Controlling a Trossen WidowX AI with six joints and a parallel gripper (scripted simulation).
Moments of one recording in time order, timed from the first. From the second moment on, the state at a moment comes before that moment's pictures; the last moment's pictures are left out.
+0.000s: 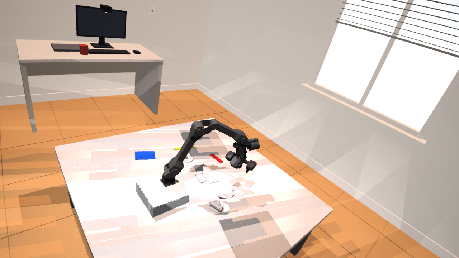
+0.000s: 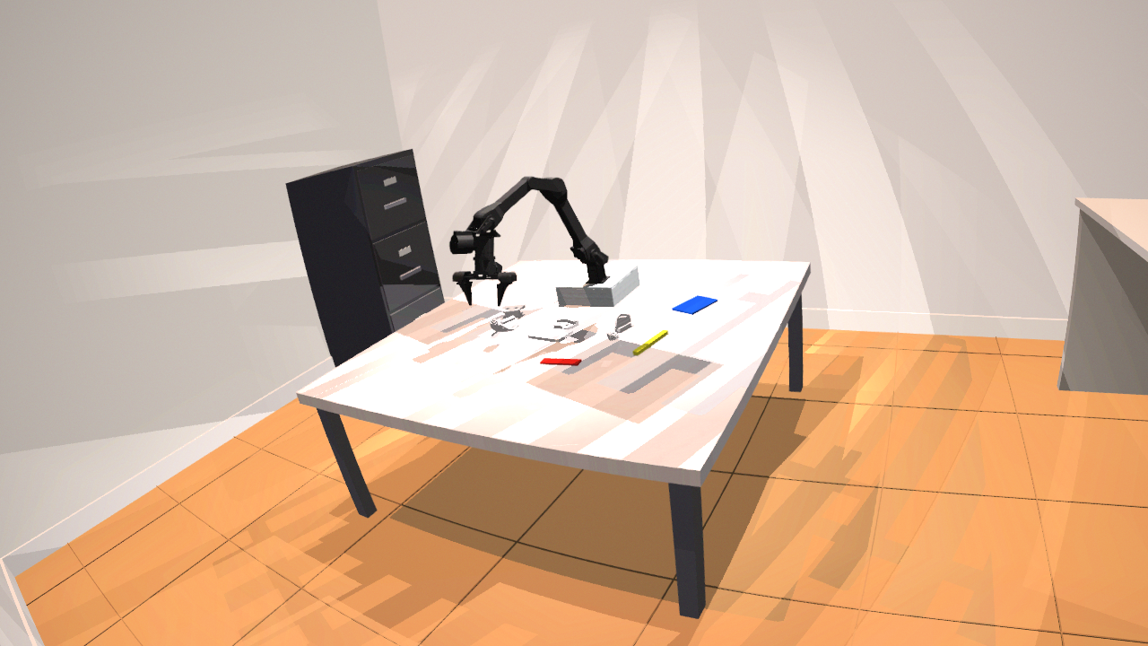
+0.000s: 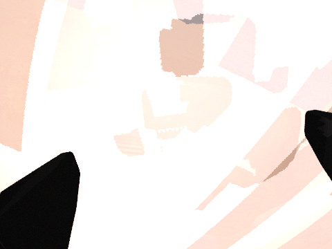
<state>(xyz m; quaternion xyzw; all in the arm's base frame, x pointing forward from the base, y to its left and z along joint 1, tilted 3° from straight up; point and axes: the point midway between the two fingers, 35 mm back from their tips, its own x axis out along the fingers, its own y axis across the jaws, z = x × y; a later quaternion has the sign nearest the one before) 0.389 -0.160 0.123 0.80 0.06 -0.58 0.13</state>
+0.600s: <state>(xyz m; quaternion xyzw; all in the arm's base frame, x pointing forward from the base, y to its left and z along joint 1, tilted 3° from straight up) 0.328 -0.211 0.079 0.74 -0.08 -0.67 -0.06</state>
